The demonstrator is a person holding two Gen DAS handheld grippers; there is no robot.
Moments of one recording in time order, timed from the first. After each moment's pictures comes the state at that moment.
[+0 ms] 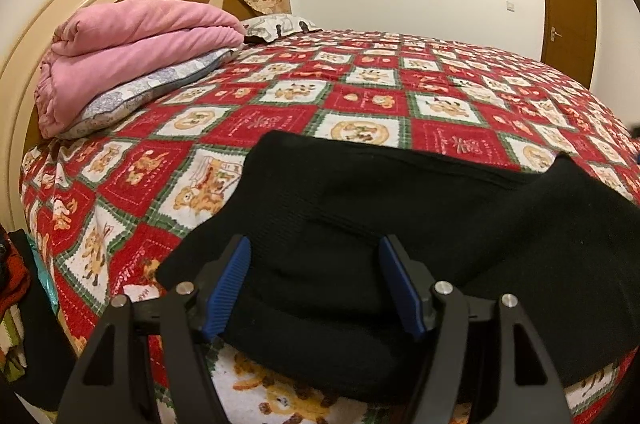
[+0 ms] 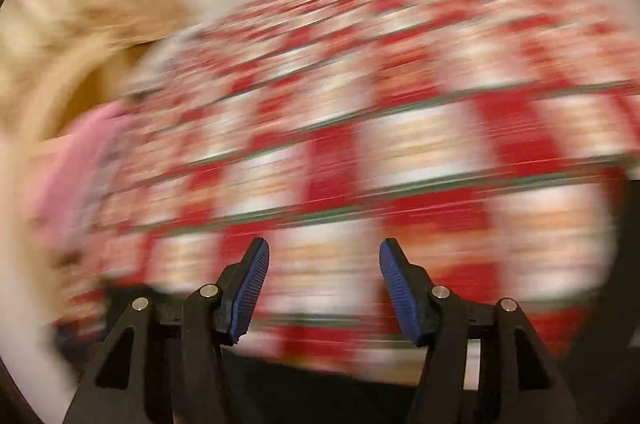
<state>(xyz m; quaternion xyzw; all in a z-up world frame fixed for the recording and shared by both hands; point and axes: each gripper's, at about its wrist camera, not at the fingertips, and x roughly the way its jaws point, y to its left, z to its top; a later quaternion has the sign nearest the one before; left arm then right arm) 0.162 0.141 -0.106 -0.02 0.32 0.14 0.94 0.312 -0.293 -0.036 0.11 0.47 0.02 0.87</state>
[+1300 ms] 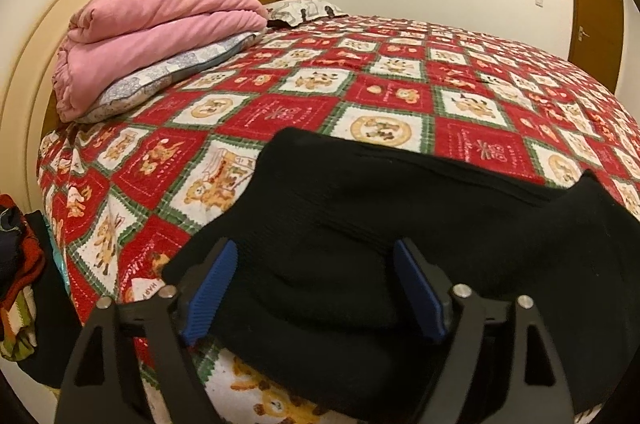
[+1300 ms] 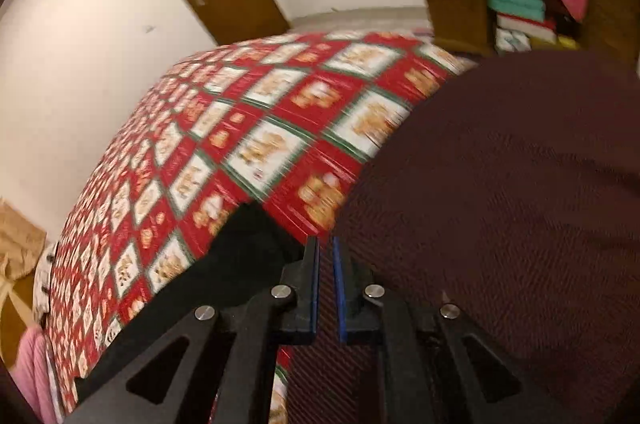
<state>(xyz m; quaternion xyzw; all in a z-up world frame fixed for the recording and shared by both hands) 0.175 0.142 -0.103 -0.04 0.35 0.19 0.92 0.013 -0.598 -0.025 0.32 0.32 -0.29 0.84</state>
